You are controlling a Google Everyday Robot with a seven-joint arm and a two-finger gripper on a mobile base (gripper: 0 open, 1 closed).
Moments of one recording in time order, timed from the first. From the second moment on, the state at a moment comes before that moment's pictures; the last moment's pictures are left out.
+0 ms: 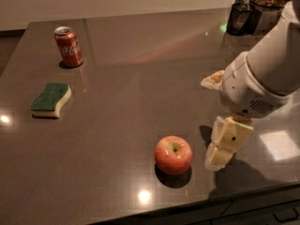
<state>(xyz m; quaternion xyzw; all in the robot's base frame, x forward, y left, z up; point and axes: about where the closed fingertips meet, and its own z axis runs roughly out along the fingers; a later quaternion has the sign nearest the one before) 0.395 -0.120 0.914 -0.65 0.73 0.07 0.20</state>
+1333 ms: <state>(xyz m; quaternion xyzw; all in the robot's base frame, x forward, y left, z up) 0.359 -0.060 0.859 -0.71 0.67 0.11 0.19</state>
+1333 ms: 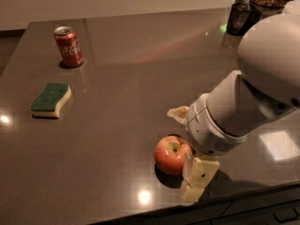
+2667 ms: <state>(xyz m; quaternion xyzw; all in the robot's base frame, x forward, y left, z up) 0.397 -0.054 0.869 -0.69 0.70 0.08 0.17</state>
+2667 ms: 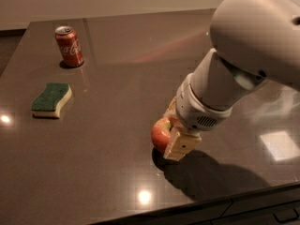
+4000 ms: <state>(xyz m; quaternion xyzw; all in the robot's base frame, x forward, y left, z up) 0.511 0.071 0.873 -0.67 0.70 0.10 0.22</state>
